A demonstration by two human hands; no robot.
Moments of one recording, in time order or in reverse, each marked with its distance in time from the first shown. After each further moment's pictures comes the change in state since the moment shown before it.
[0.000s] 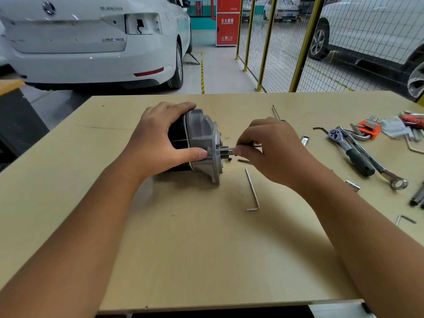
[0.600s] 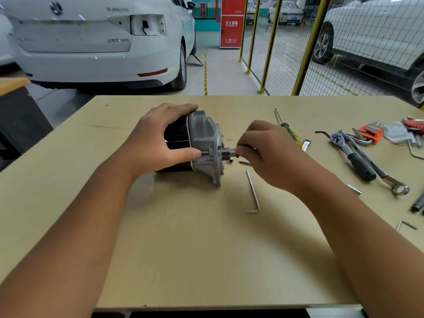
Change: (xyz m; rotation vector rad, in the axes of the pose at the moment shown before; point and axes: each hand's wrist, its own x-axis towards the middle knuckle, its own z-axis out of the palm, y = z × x) left_hand -0.001 -0.008 -0.010 -0.105 -0.059 0.043; right_hand -0.002 -0.002 0.000 0.010 -0.031 -0.058
